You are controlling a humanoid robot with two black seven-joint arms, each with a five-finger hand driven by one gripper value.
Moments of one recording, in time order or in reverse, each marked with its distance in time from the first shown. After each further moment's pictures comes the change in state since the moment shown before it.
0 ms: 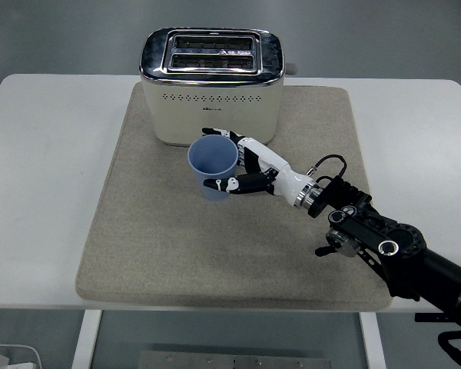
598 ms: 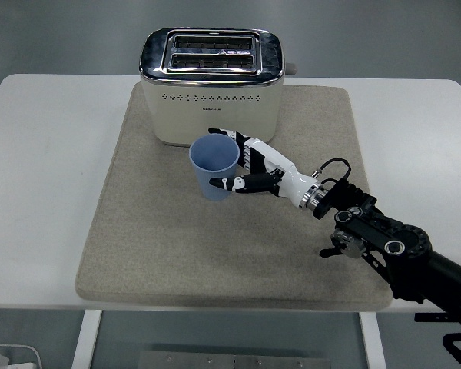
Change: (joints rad) left arm 0.000 0.000 0.001 0.000 0.000 0.000 0.000; right arm -0.009 -0.019 0.001 -0.001 0.049 0.029 0.001
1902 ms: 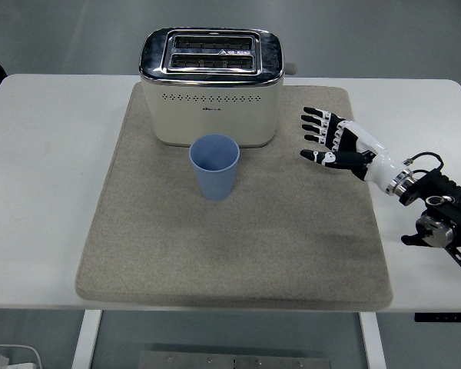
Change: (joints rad) left arm 0.000 0.000 -0.001 -0.002 0.000 0.000 0.000; right arm -0.001 -0.299 0.003 0.000 0.205 0.084 0.012
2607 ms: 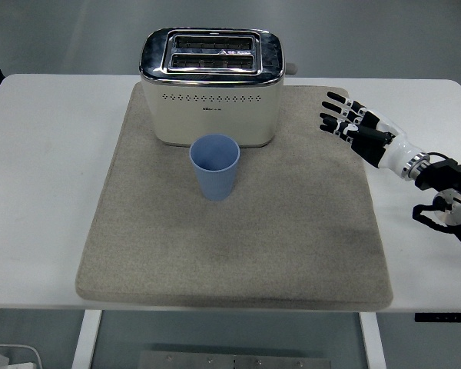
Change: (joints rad) left arm 0.000 0.000 0.000 0.000 0.000 0.000 0.000; right arm 0.033 -0.024 0.089 -0.003 0.375 0.077 -0.326
